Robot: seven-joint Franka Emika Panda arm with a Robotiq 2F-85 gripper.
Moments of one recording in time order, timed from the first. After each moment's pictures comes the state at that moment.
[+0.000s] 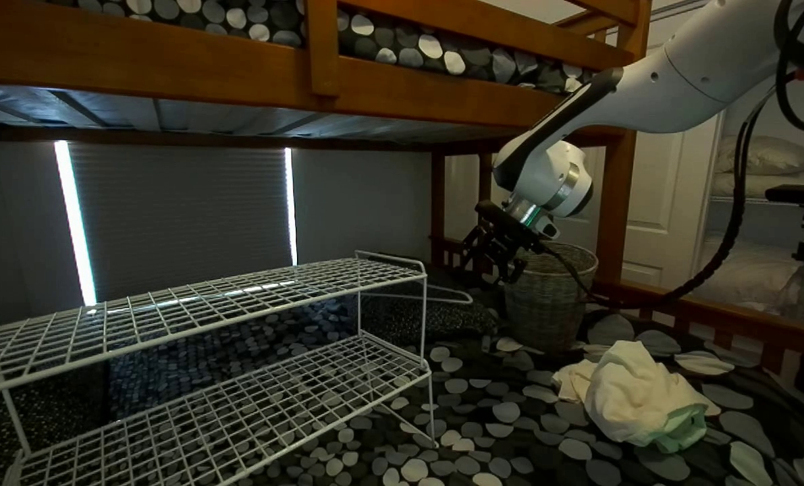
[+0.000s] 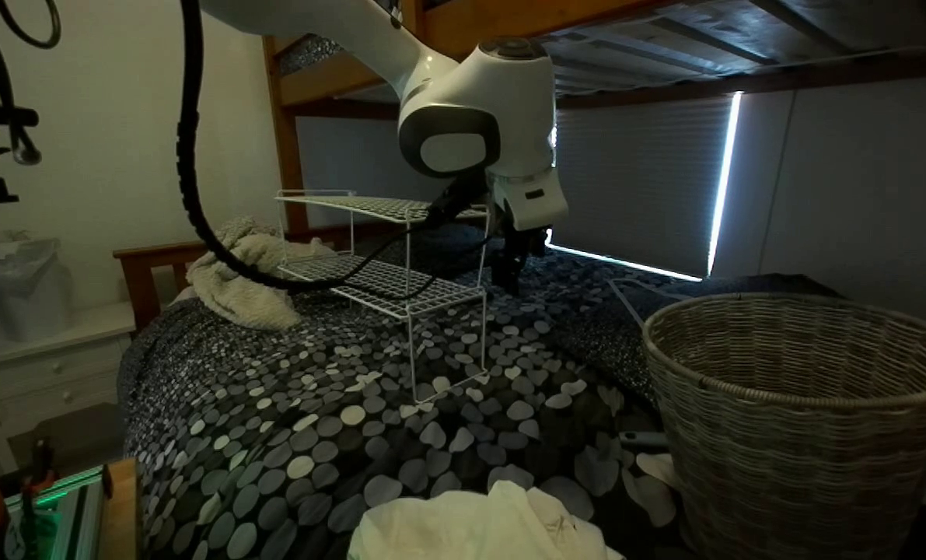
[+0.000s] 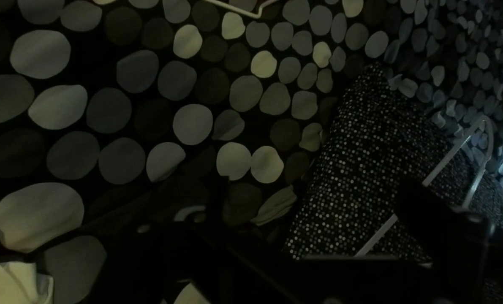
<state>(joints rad) -0.08 0.16 -0.05 -2.03 0.66 2.49 0.63</state>
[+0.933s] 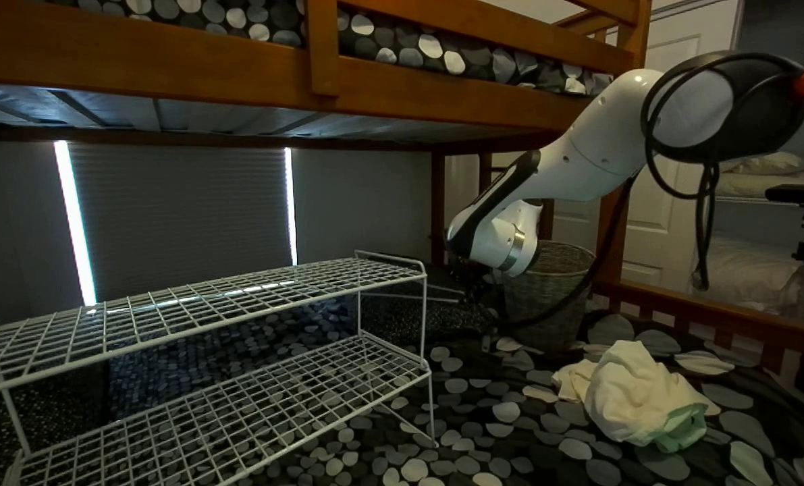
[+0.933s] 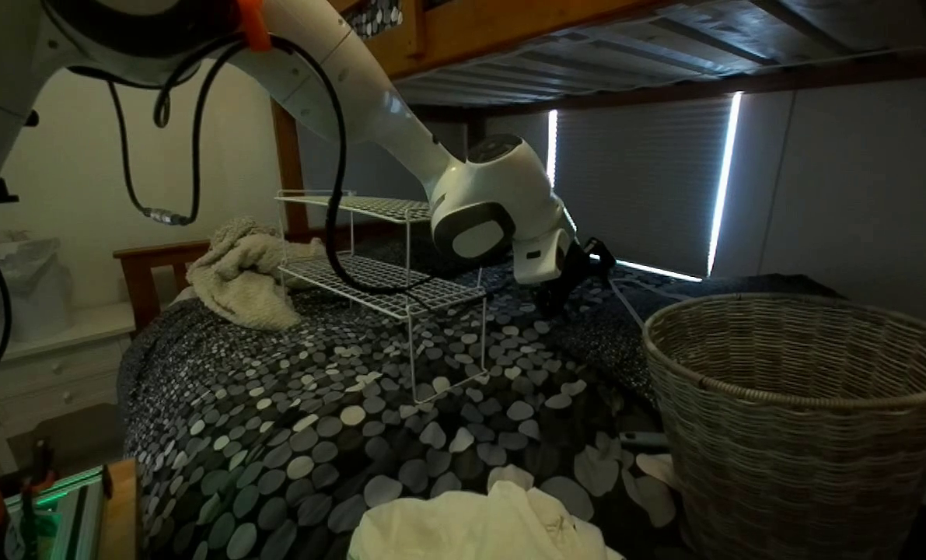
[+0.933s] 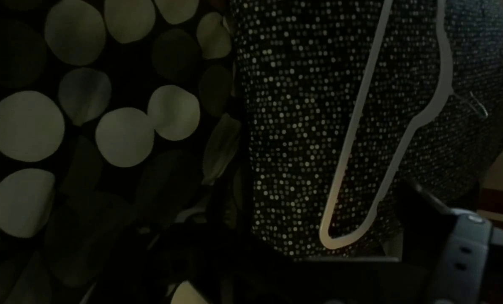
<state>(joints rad) 0.10 0.53 -0.14 -1.83 0.63 3.04 1.24</state>
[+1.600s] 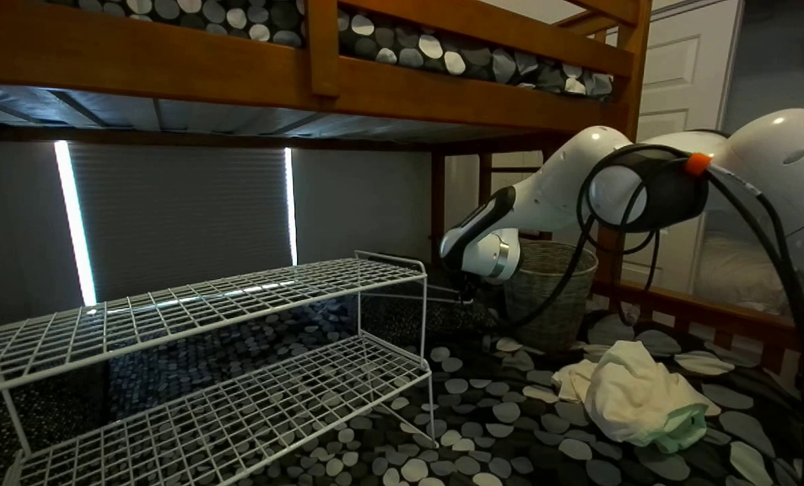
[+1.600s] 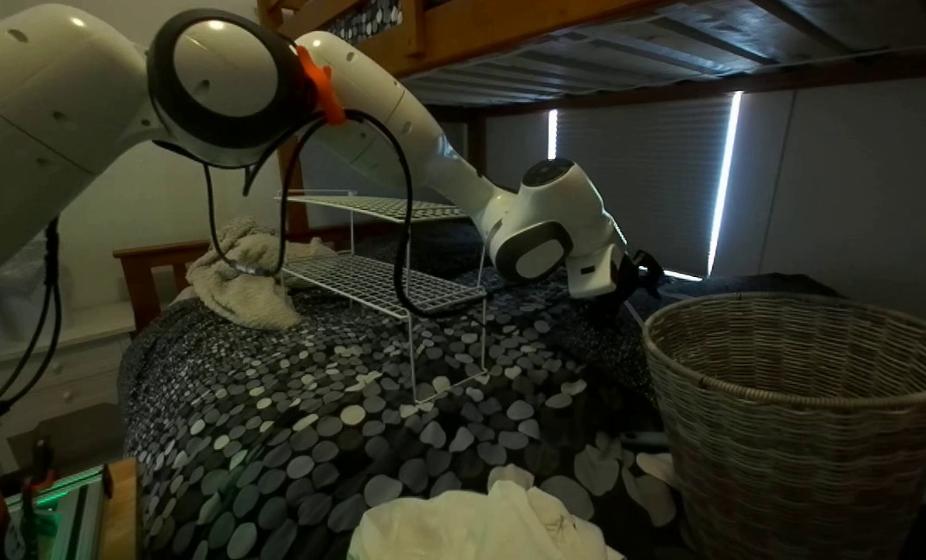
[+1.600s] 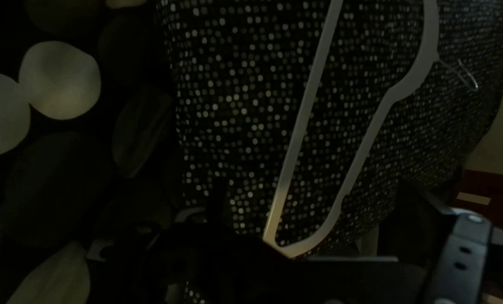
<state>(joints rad) 0.08 0.82 -0.23 -1.44 0.55 2.95 1.34</state>
